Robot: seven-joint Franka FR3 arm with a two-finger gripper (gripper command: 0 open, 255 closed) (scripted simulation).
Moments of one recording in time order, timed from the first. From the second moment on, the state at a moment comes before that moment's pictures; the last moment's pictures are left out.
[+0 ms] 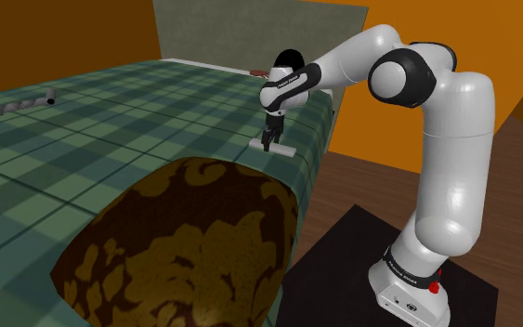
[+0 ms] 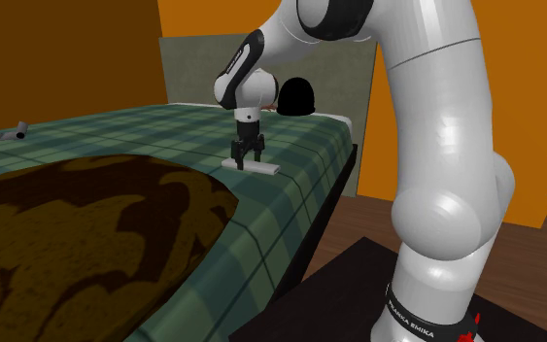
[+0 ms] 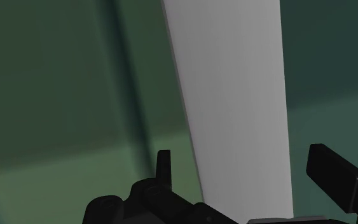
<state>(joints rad) 0.04 0.39 -0.21 -1.82 0.12 2.19 -0.47</state>
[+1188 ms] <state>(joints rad) 0.05 0.36 -0.21 -1.79 0.11 2.13 -0.46</state>
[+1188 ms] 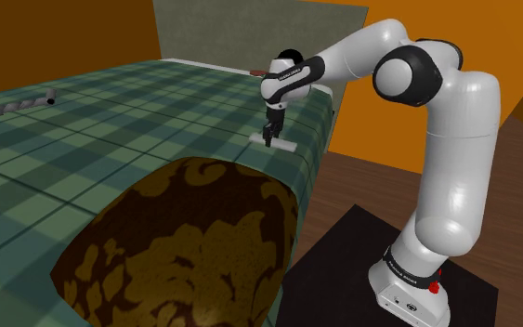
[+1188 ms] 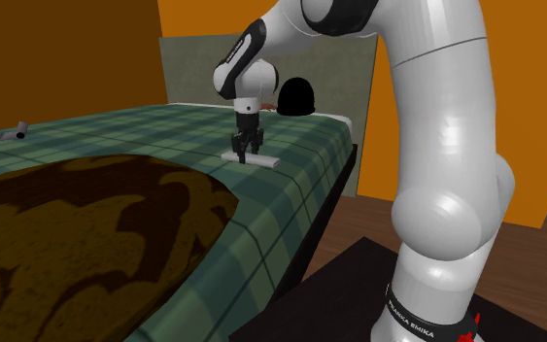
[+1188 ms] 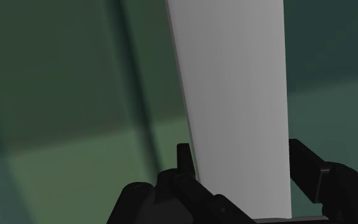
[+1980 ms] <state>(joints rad) 0.05 0.30 -0.22 -1.72 0.09 2.00 -0.45</state>
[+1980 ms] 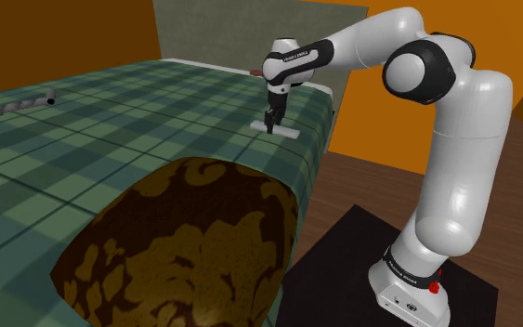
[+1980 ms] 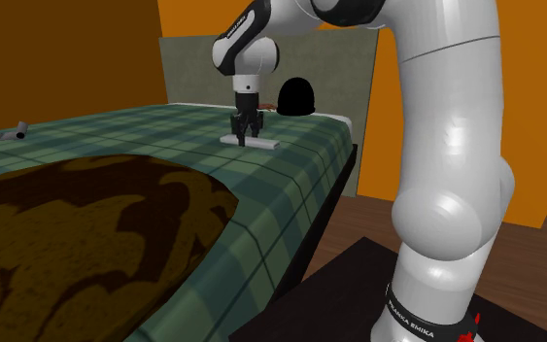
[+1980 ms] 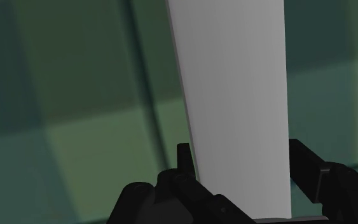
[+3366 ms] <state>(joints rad) 0.05 0.26 -0.22 -1.48 0.08 1.73 -0.43</state>
